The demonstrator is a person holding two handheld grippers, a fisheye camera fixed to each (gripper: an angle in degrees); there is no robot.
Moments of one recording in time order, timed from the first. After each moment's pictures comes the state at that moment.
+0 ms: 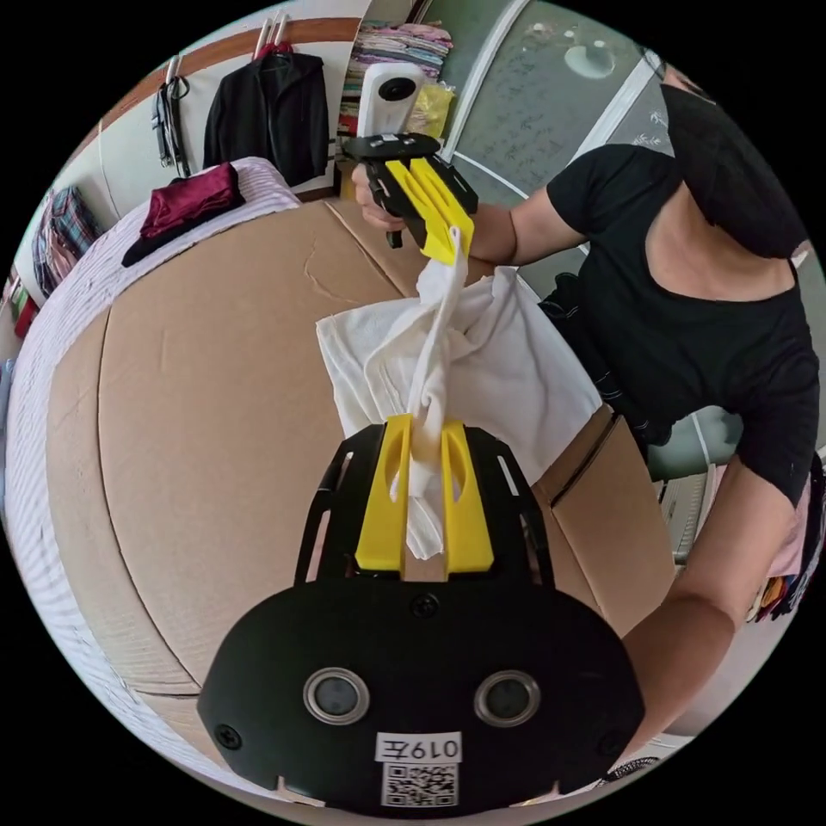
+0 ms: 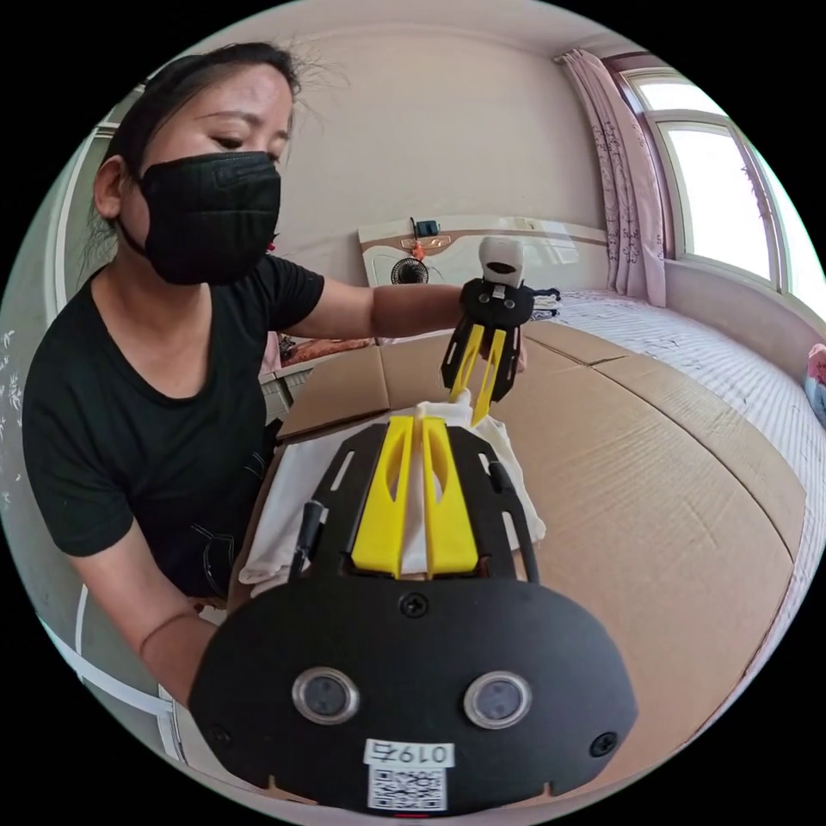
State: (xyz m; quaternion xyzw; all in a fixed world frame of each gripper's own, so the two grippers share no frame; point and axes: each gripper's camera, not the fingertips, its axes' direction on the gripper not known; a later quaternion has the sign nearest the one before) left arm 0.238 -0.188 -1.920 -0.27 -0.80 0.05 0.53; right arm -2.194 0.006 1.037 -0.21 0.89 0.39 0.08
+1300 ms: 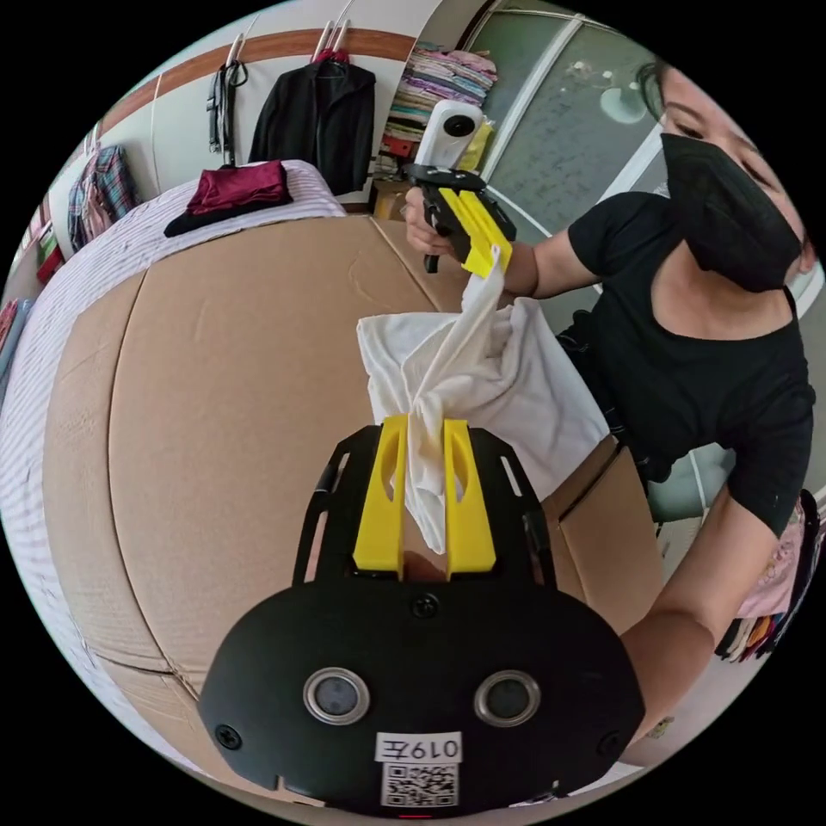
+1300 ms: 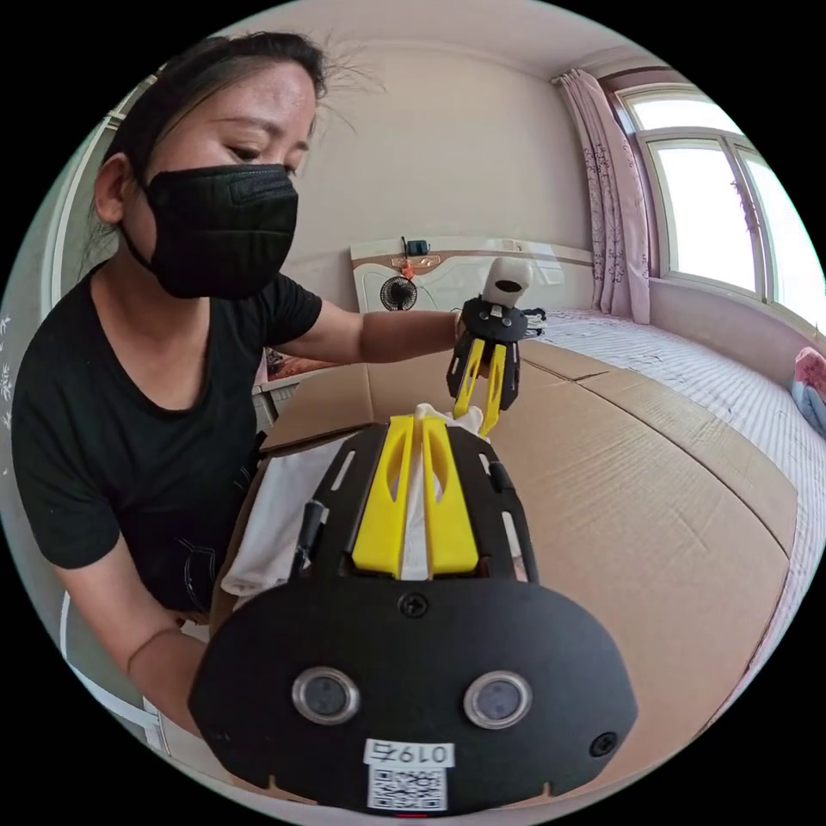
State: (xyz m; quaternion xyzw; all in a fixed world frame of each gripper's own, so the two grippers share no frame) left arm 0.277 -0.185 -1.999 -0.19 -0.82 0.04 0.53; right arm -2.229 0.046 1.014 -0.22 0.91 0.34 0.07
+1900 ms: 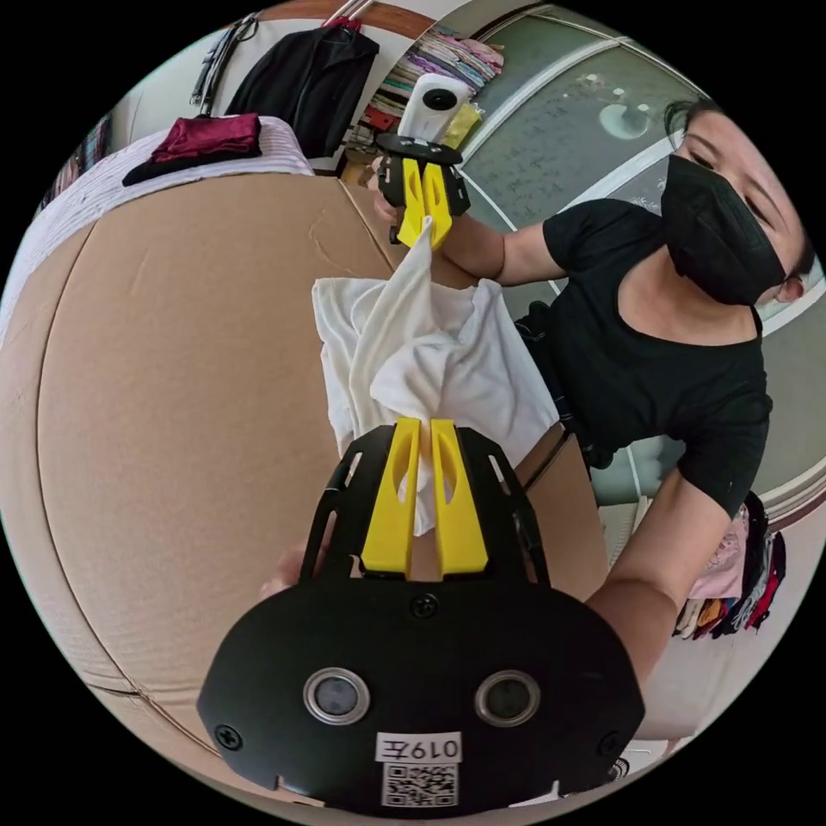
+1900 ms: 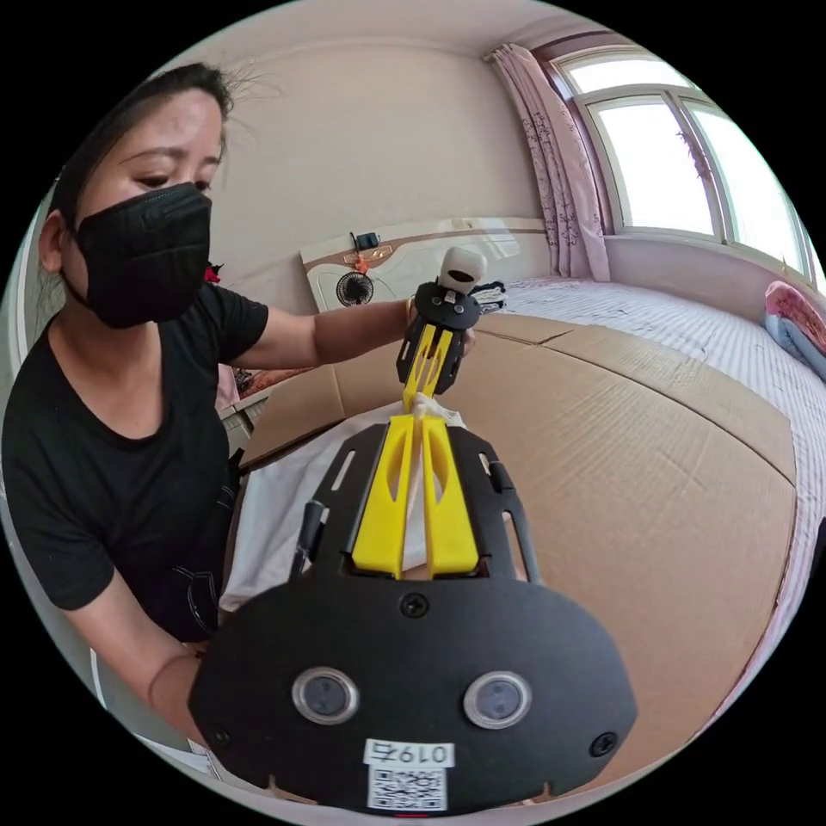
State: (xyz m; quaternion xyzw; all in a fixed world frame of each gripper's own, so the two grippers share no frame) left arm 0.250 -0.186 -2.004 -0.21 -0.75 -0.02 0.63; right arm -2.248 0.057 1.004 -0.16 0.92 0.35 0.00
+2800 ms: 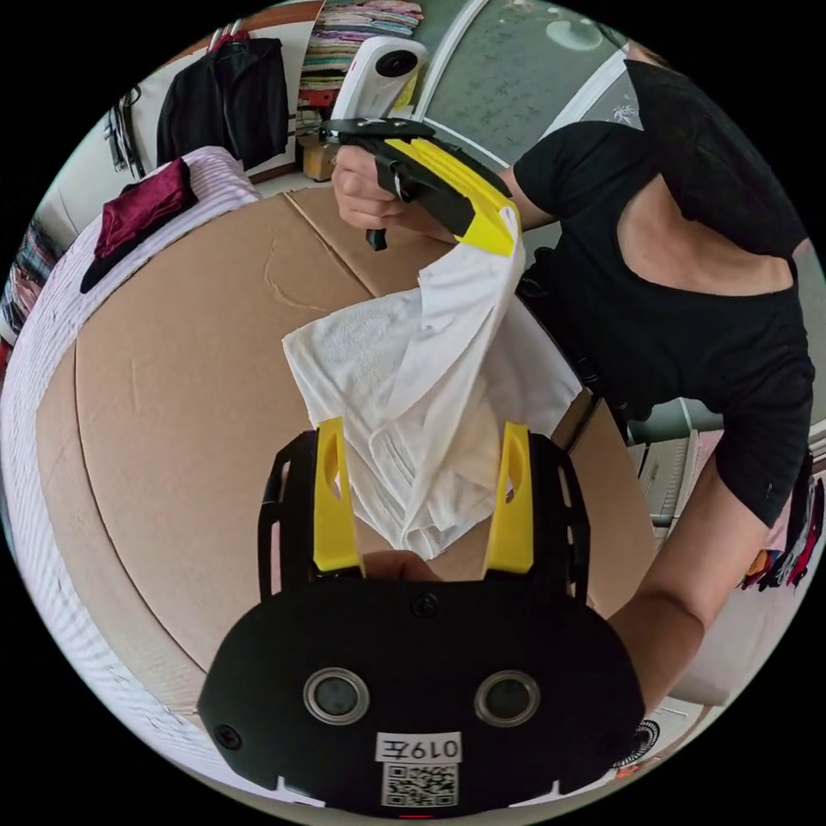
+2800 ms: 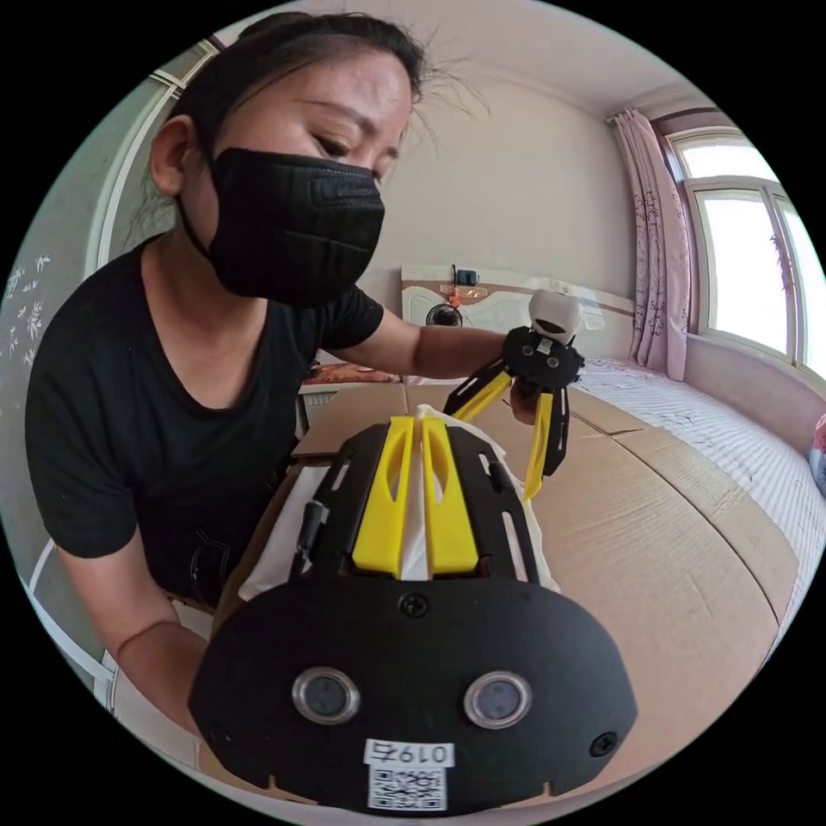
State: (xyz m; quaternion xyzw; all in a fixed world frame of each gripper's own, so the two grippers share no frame) left arm 0.180 -0.236 -1.885 -0.34 -0.77 0.00 0.53; right arm -2.204 0.053 1.028 -0.27 0.90 0.31 0.14
